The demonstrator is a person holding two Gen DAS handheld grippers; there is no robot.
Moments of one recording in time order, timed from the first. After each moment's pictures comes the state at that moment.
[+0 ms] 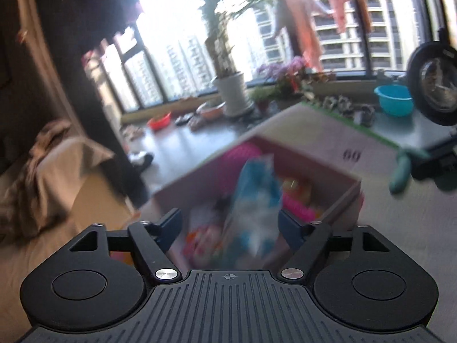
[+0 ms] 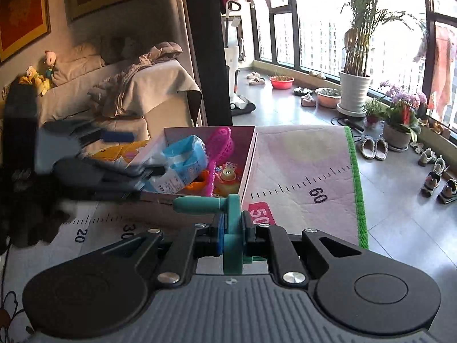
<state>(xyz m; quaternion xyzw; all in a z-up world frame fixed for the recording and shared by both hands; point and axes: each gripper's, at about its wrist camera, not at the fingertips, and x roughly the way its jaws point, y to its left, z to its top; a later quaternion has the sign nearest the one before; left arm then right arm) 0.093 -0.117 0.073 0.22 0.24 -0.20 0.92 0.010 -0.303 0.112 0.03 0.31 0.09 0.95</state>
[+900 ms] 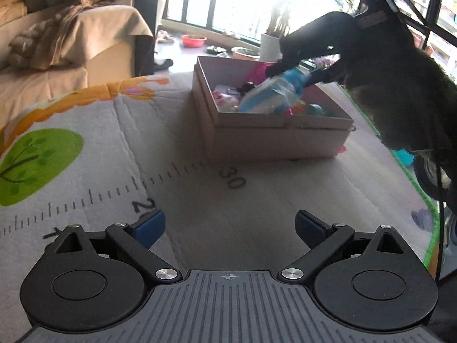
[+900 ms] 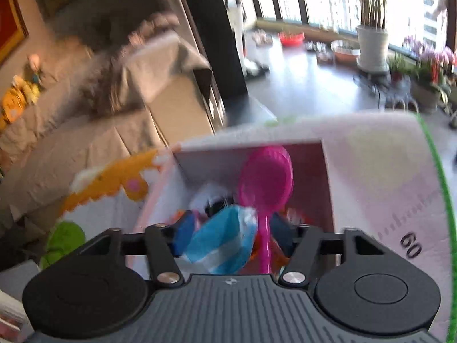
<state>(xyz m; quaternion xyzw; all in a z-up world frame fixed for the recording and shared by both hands) 0.013 -0.023 0.044 -0.02 0.38 -0.15 0.91 0.177 -0.235 0.095 0.09 0.41 0.10 0.90</state>
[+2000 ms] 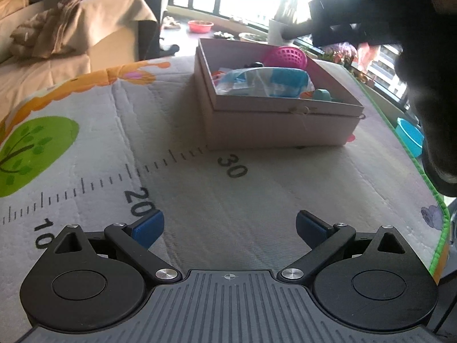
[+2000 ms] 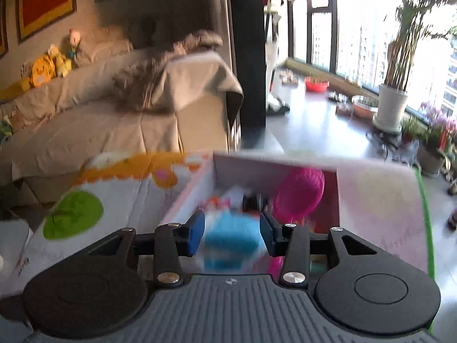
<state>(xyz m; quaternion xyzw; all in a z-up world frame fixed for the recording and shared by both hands) 0.028 -0.040 0.034 -0.01 0.42 -0.14 0.90 0.107 -0.205 0.128 -0.01 0.31 0.14 0.94</state>
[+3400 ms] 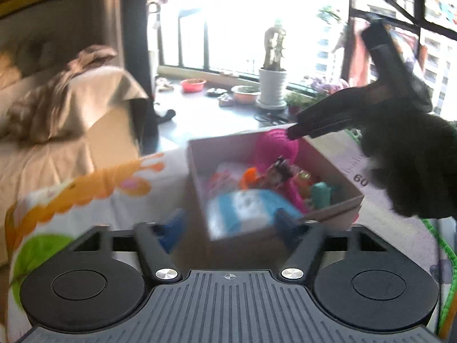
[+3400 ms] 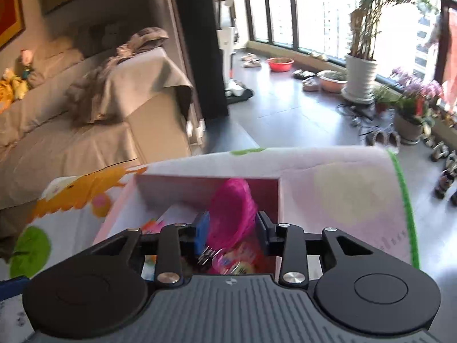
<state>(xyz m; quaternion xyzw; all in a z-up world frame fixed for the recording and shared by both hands) 0.081 -0.068 0.097 0.05 0.30 -0.15 0.94 0.197 -0.262 0.110 0.03 0.35 0.06 0.93</state>
